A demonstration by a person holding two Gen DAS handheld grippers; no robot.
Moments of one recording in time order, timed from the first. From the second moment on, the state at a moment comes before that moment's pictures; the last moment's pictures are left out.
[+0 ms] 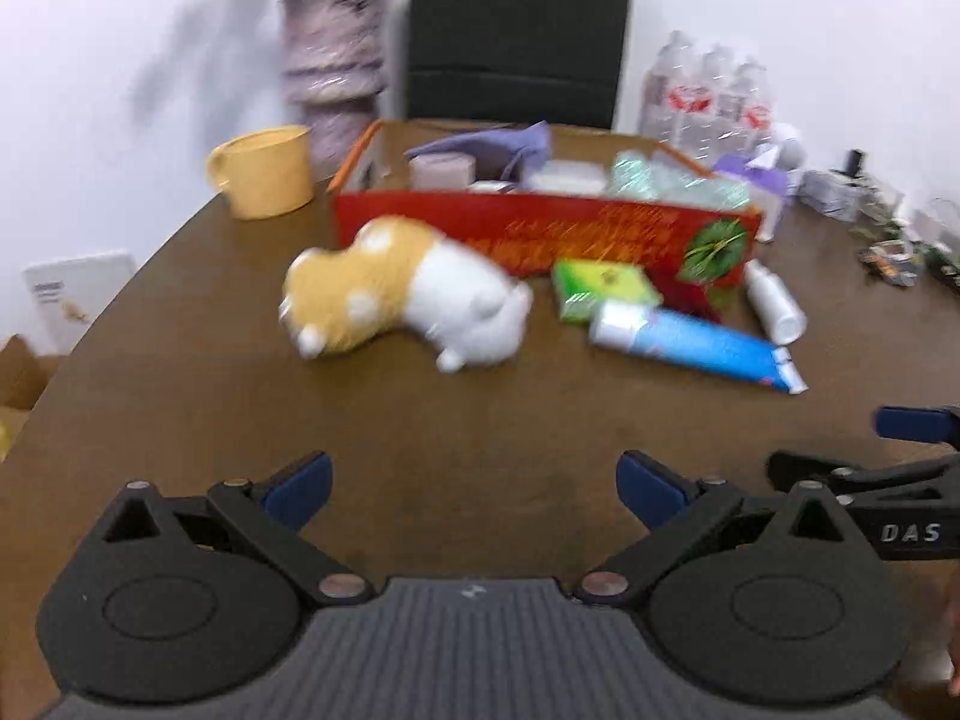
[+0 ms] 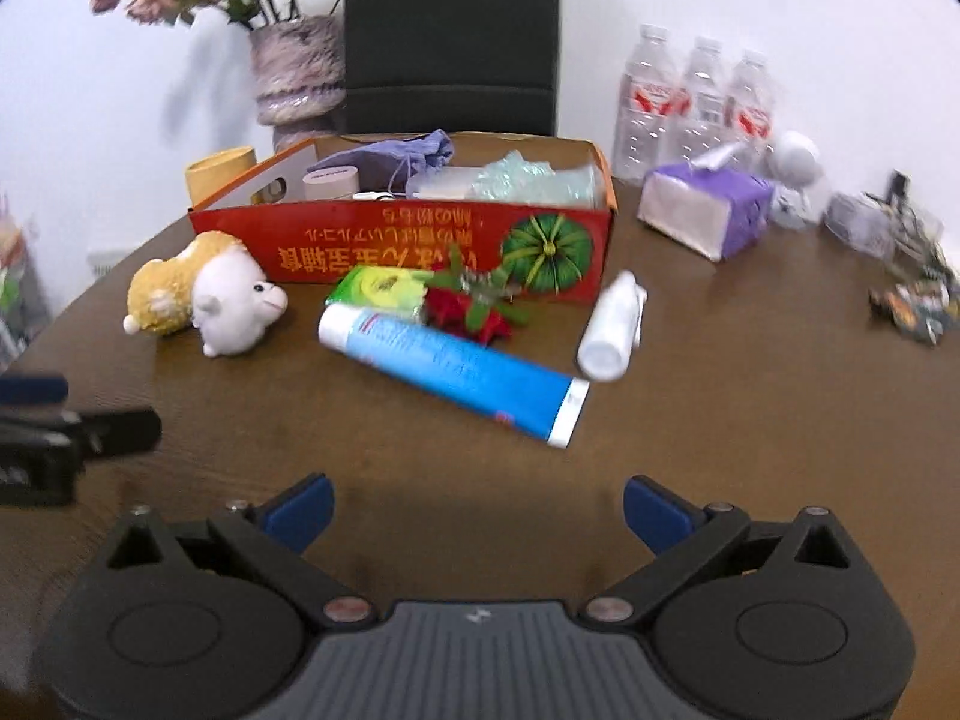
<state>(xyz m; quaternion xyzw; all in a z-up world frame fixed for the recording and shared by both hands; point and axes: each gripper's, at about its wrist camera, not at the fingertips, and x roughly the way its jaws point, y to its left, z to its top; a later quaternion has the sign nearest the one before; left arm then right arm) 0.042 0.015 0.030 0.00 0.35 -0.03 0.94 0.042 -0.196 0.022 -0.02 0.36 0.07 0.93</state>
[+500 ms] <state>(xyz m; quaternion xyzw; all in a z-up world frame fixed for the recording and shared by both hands) 0.026 0.009 0.002 0.04 0.33 0.00 0.94 0.023 -0.186 -0.004 0.00 0.34 0.03 0.94</state>
